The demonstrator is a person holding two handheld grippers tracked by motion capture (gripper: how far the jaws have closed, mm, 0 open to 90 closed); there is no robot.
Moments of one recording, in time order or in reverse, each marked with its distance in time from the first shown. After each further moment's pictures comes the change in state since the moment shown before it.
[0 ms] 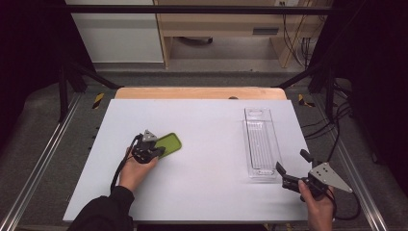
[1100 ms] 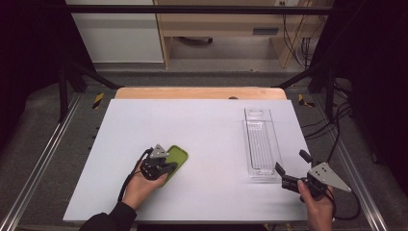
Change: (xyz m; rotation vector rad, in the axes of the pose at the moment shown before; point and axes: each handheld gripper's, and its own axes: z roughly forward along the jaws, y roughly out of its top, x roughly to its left) left arm -0.053 -0.017 -0.009 -0.006 -0.161 0.066; right arm 0.001 -0.001 0.001 0.018 0.003 0.004
